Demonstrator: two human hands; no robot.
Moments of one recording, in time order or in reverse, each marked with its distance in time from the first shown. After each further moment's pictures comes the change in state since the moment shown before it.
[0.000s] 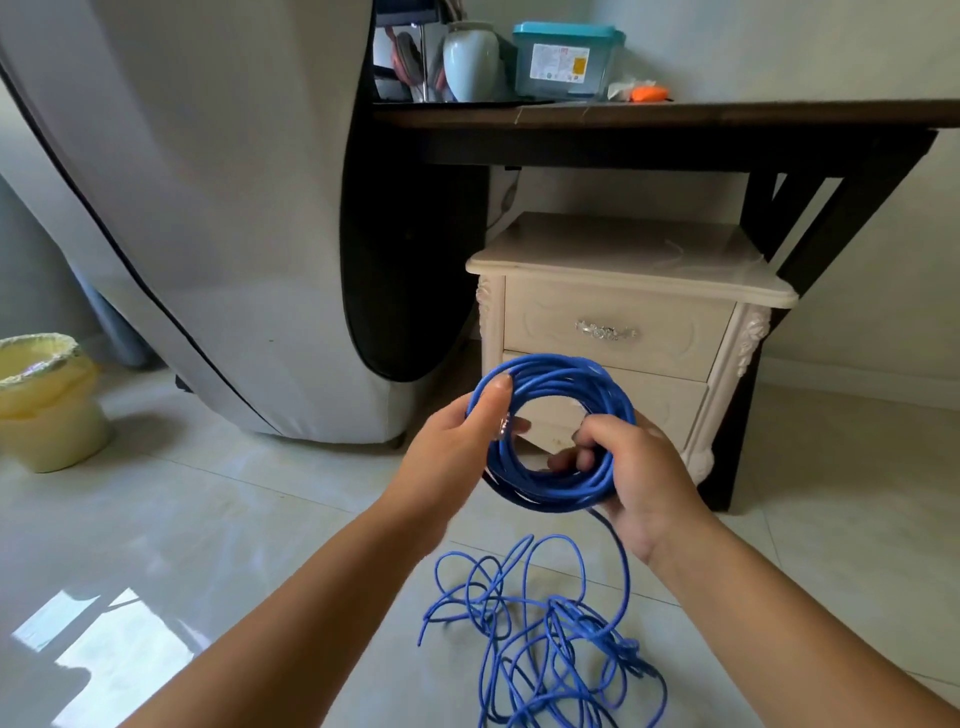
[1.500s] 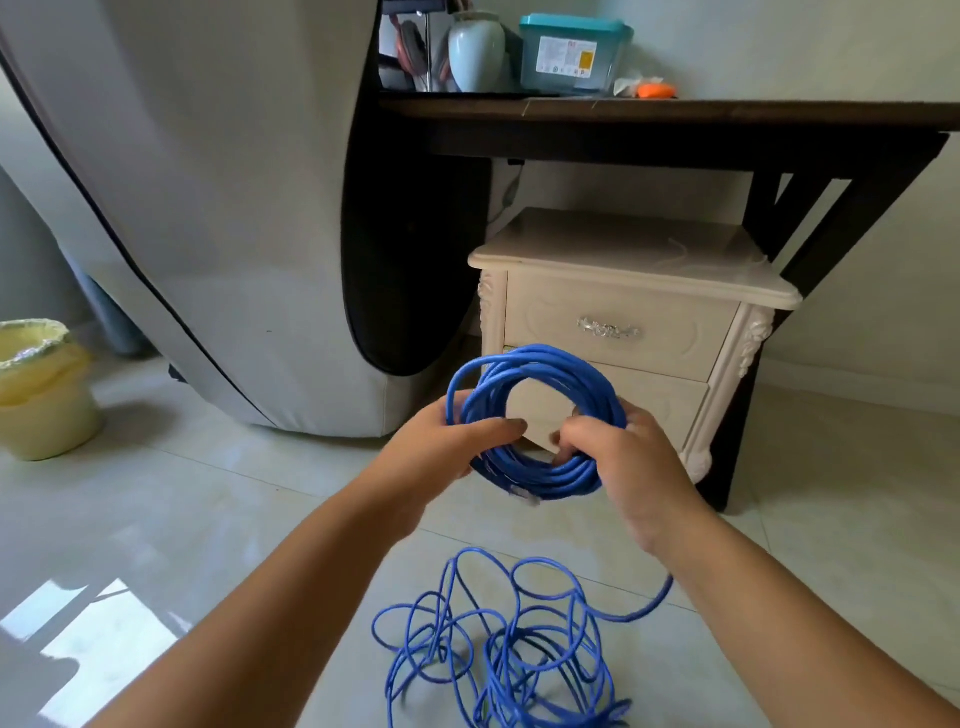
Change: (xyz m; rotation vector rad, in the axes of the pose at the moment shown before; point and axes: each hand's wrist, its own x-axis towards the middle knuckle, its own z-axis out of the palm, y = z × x) left_hand 0.002 0.006 -0.017 0.040 -0.041 -0.114; right_hand -0.010 -0.010 0.011 -0.395 -0.038 -0.170
